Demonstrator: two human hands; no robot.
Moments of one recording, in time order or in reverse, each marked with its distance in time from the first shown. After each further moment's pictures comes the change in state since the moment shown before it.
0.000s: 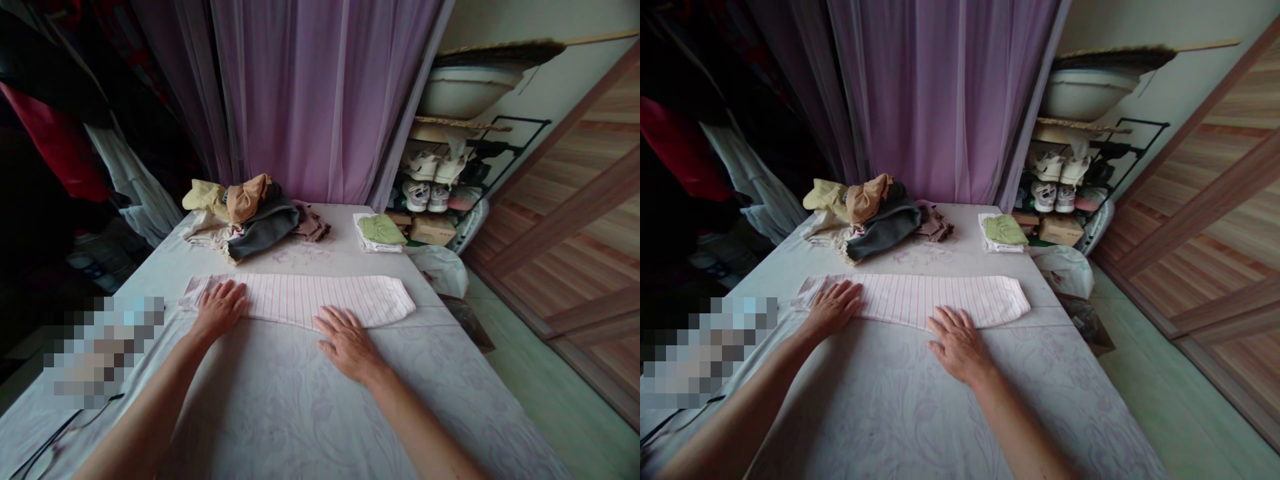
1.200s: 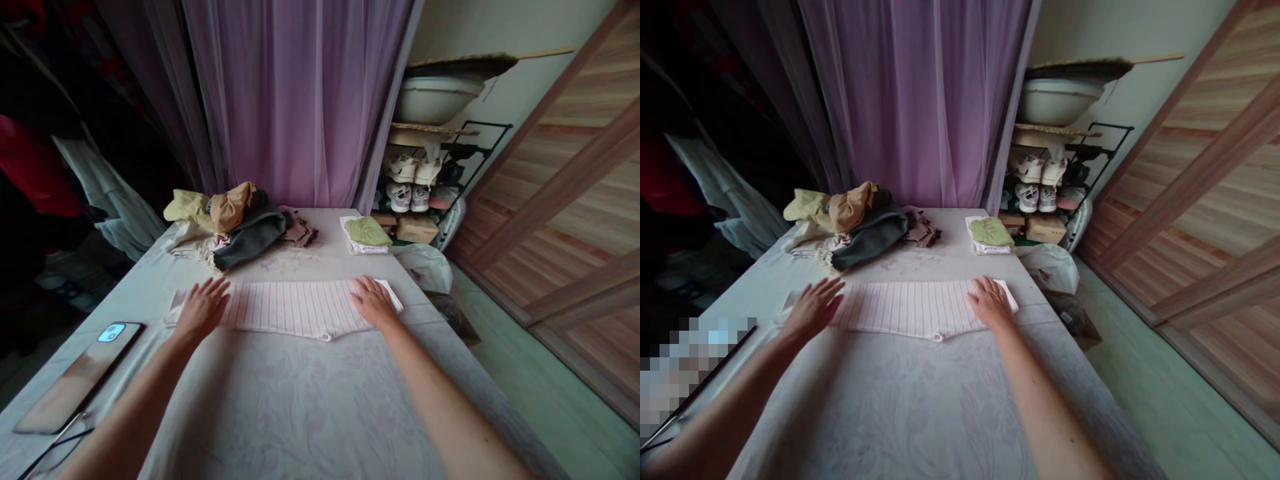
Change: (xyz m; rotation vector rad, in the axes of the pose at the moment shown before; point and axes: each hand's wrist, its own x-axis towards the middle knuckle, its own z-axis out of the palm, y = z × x) left_hand 0.027 -0.009 -0.021 0.057 0.138 0.154; right_hand 0.026 0.127 -0.012 -0.294 0.055 0.510
